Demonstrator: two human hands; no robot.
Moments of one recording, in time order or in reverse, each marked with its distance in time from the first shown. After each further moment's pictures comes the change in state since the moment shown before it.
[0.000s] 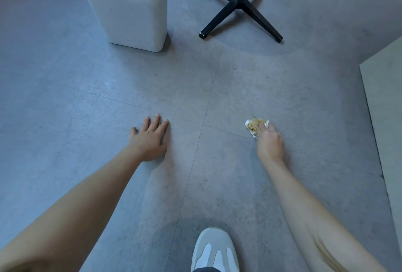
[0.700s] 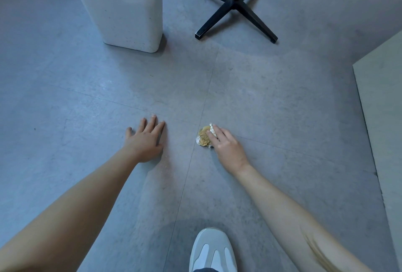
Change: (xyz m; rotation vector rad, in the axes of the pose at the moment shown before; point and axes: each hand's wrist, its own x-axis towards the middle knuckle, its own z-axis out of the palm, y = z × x) left_hand 0.000 0.001 -0.001 -0.013 -0.006 -0.005; right_hand -0.044 -0.065 0.010 0.005 0.126 -0.807
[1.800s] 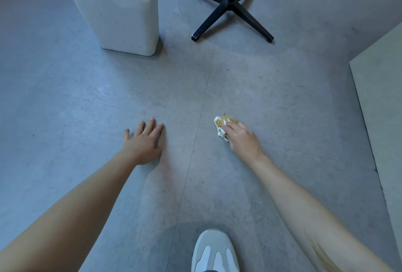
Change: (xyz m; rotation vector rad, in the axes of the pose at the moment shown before) left_hand -0.002 -0.001 -0.005 0.015 -0.020 0.000; right_hand 0.004 0.041 -0.015 0.070 0.015 0.148
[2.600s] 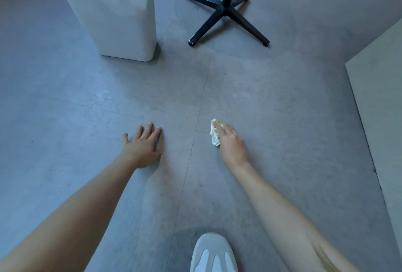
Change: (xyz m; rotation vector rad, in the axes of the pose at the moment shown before) left_hand 0.001 0.005 -0.001 0.005 -0.004 -0.034; right_hand 0.004 -0.031 0.007 0.084 -0.100 0.243
